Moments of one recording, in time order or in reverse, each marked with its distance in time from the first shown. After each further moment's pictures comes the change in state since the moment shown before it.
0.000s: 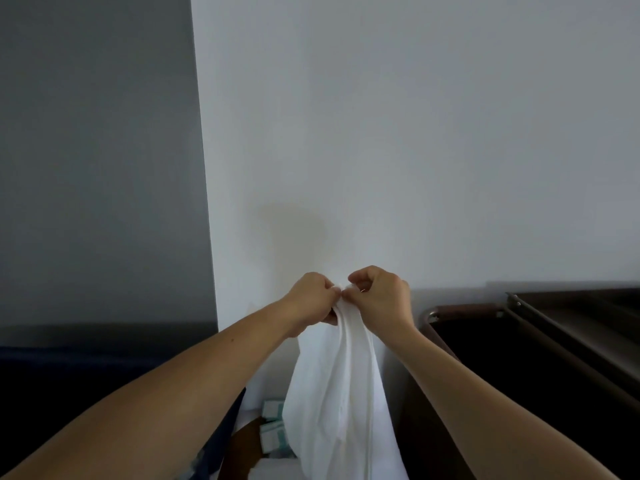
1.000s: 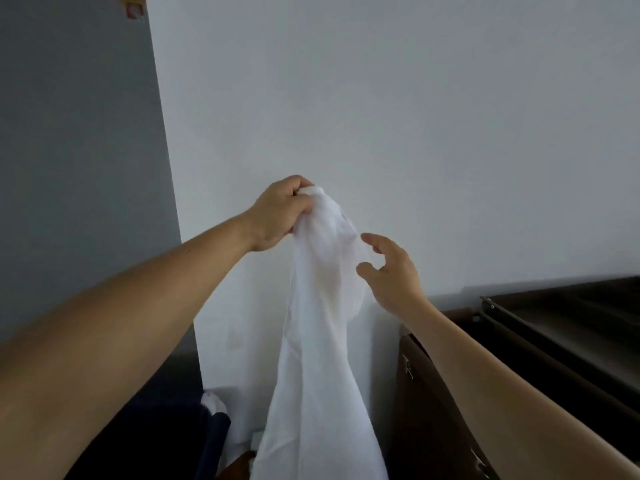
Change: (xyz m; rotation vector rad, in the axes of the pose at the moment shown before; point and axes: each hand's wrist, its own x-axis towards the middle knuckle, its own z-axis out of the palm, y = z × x) left_hand 0.018 0.140 -0.050 0.028 0.067 0.475; right_hand 0.030 -0.006 -0.073 0.079 0.086 -0.141
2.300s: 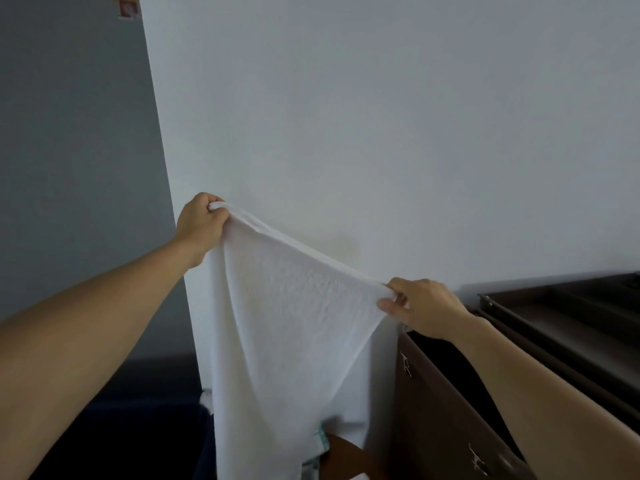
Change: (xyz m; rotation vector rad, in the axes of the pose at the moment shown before) left_hand 0.011 -0.090 -0.090 0.306 0.519 -0.050; right_hand -0.005 0.060 -0.047 -0.702 -0.412 -0.171
